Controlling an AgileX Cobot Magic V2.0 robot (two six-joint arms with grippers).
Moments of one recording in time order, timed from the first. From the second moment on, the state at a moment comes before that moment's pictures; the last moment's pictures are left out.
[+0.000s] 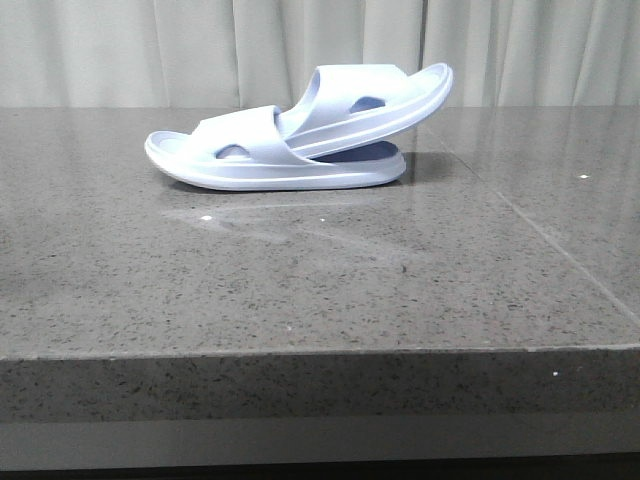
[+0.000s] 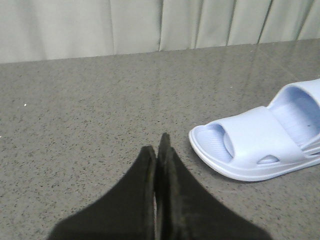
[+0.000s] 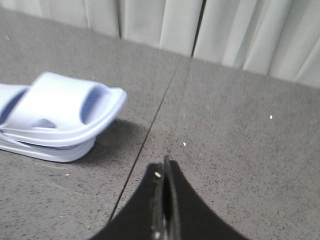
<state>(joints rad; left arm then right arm) -0.13 0.83 -0.64 -0.86 0.21 0.86 0.15 0.80 -0.72 0.30 0.24 -0.40</state>
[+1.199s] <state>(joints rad) -0.24 0.35 -0.39 -0.83 0.14 0.86 0.18 0.21 -0.38 0.31 0.22 -0.40</state>
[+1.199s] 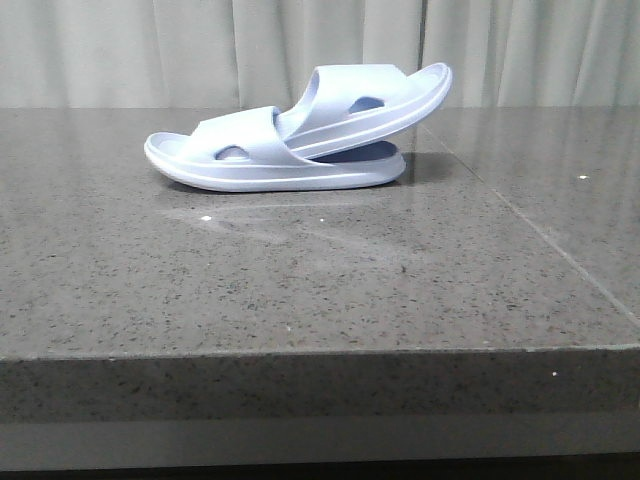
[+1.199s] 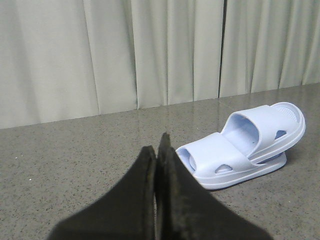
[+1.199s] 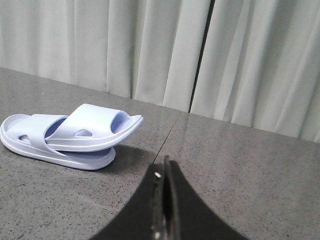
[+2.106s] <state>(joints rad) -0.24 0.31 -0.38 -0.12 0.13 0.23 0.18 0.21 -0.38 0.31 0.22 -0.40</state>
